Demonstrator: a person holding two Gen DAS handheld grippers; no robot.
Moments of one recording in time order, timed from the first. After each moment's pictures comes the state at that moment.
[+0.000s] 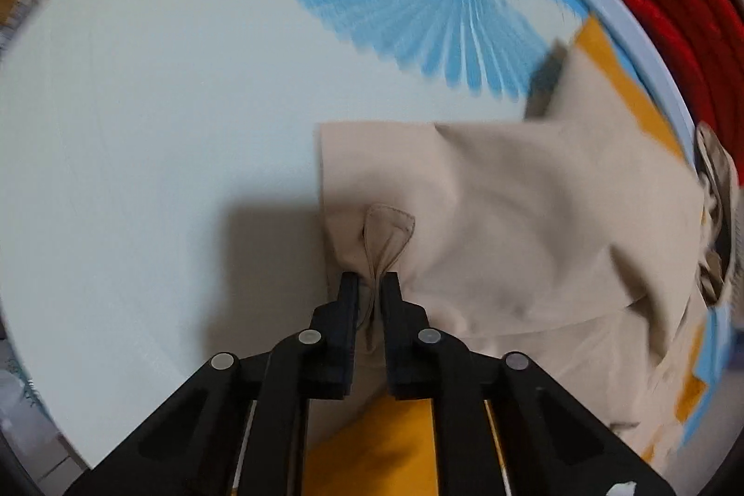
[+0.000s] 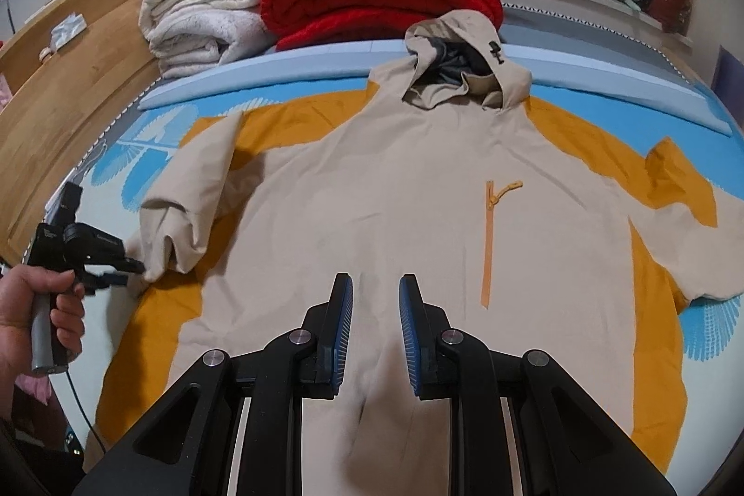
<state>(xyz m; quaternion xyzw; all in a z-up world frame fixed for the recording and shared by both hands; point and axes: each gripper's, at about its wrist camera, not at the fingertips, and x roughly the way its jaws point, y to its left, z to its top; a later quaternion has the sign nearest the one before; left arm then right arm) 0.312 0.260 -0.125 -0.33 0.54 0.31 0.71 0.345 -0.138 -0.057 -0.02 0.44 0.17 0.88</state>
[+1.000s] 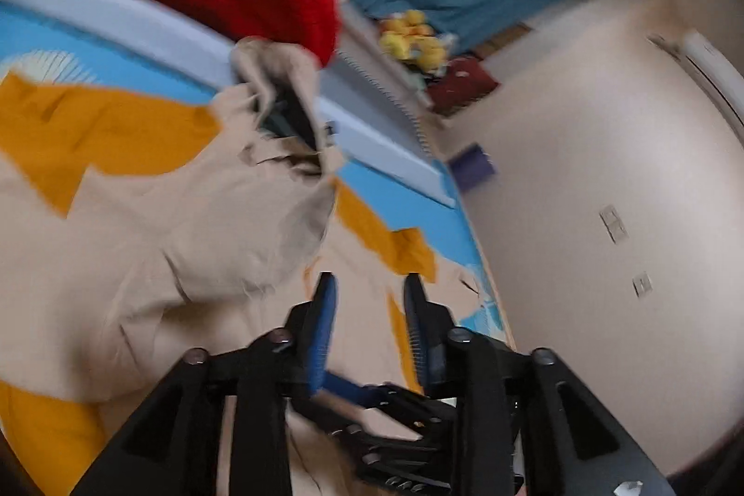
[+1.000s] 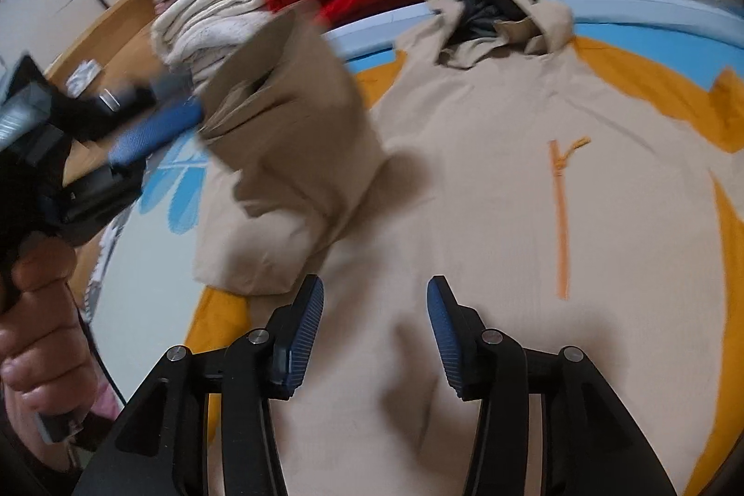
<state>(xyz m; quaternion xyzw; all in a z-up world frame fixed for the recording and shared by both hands) 0.381 0.065 0.003 -0.33 0.38 -0.28 0.82 0.380 -0.128 -0.086 0.08 0.48 0.26 0.83</state>
